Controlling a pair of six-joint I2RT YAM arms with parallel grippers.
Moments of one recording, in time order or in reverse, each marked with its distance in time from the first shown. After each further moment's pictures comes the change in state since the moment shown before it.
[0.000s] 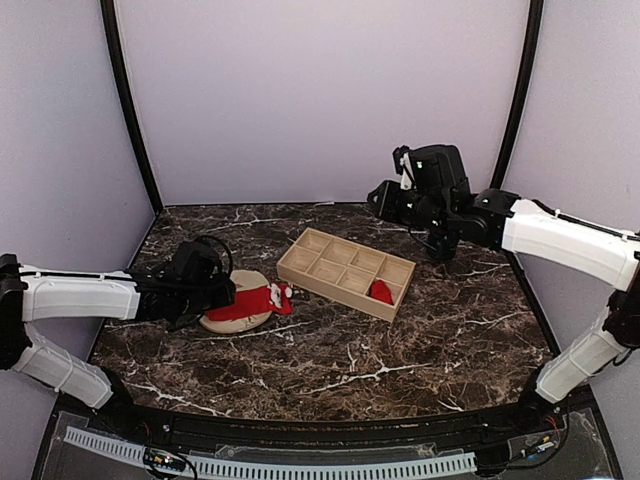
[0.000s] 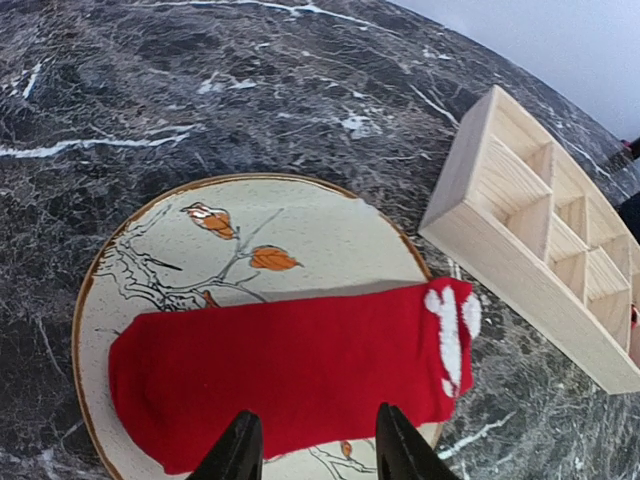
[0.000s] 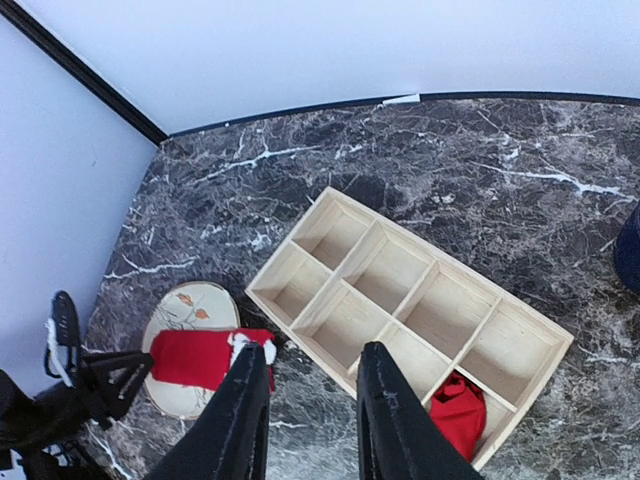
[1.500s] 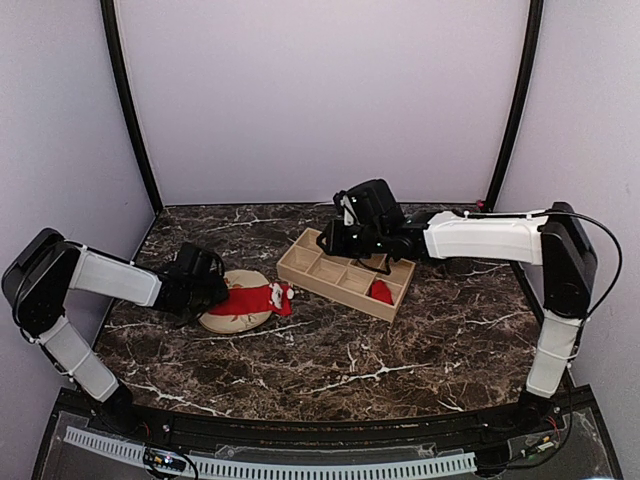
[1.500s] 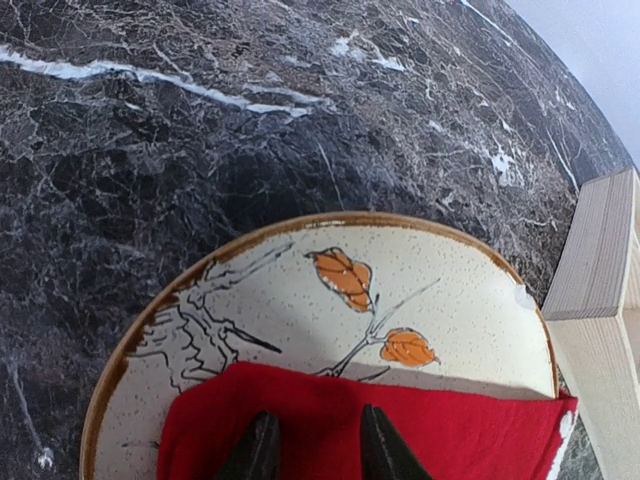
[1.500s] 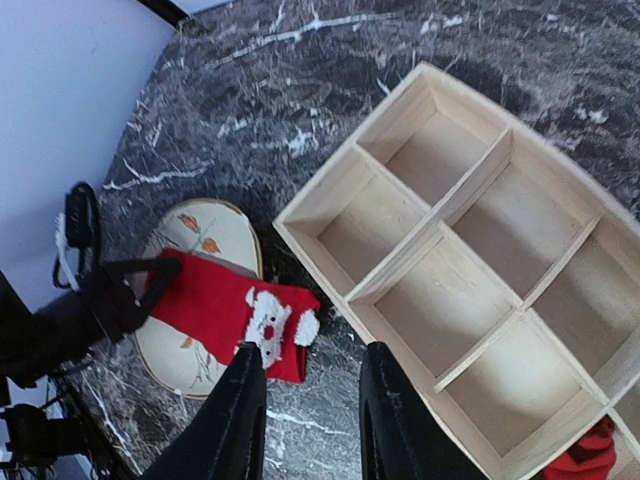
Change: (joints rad) left arm 0.224 0.289 -0.002 0.191 0.118 -0.130; right arm 0.015 0.385 0.148 0.128 -0.249 0.050
